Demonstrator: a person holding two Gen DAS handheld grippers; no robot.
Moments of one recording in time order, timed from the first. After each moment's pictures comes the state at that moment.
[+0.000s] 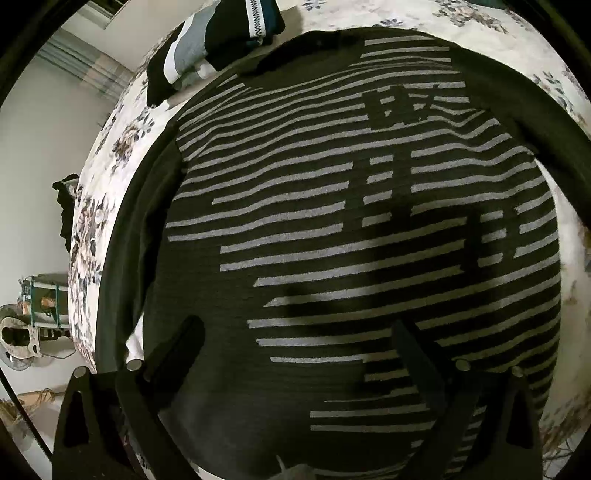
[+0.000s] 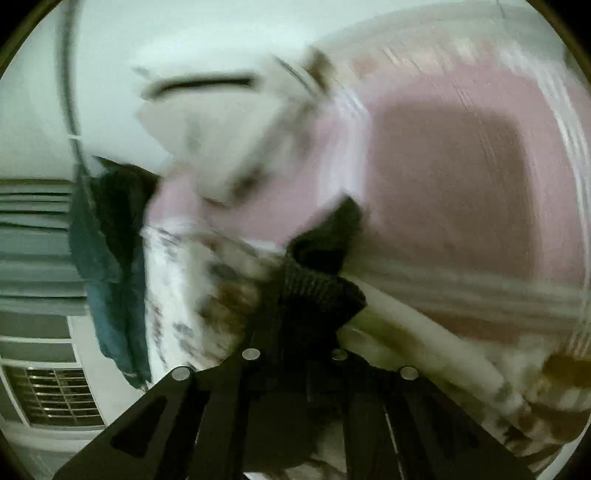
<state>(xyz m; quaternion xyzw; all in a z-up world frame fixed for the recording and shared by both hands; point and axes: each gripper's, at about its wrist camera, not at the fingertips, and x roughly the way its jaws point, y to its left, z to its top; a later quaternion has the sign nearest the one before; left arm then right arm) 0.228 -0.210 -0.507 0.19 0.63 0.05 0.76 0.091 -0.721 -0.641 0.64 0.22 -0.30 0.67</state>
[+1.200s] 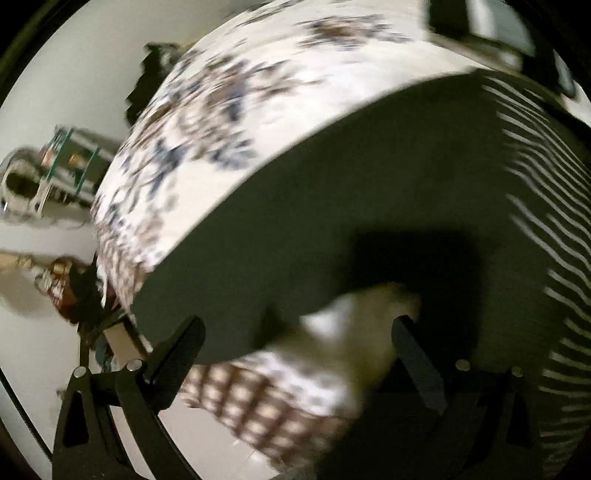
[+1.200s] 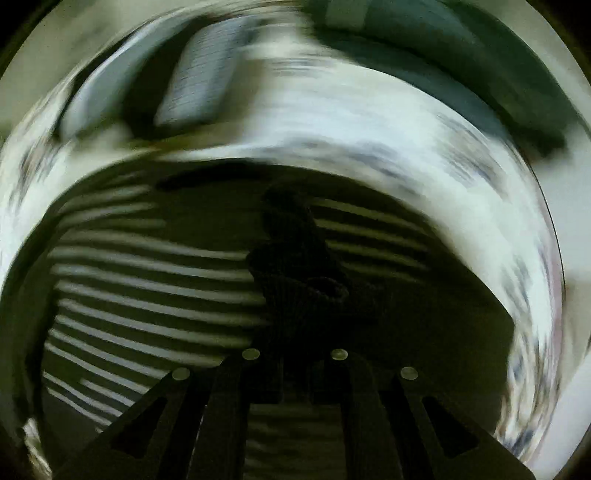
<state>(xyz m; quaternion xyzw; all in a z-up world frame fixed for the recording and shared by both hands) 0.209 0.108 -0.504 0.01 0.63 0.25 0.73 0.543 -0.048 -0.618 -0.09 0.58 0.02 0.81</state>
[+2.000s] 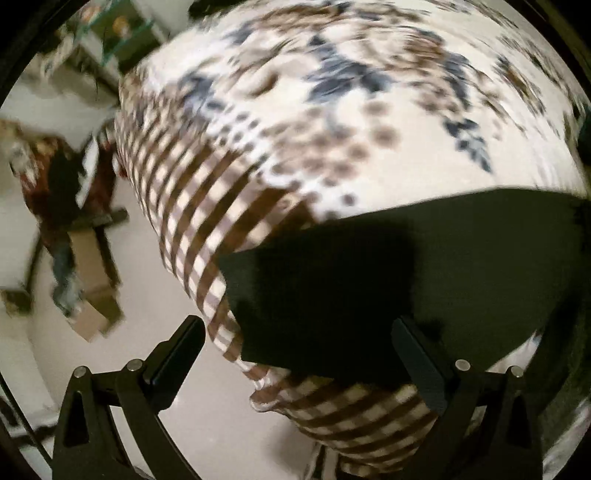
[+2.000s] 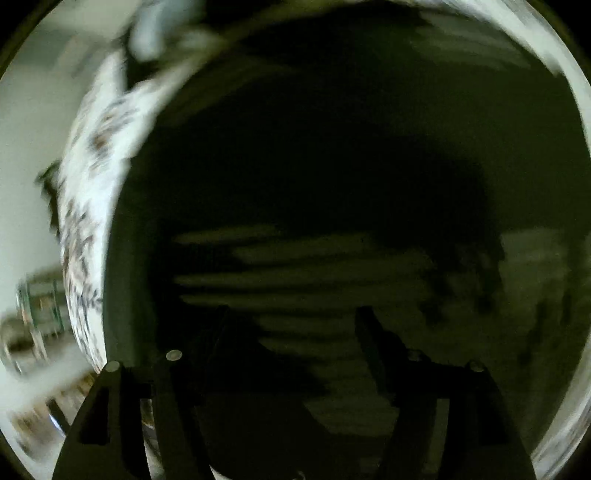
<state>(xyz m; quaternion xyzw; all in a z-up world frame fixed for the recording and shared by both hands) 0.101 0.333 -0.528 -0.23 0.63 0.29 0.69 0.386 -0.097 -0.672 0.25 0.71 0.03 0.66</state>
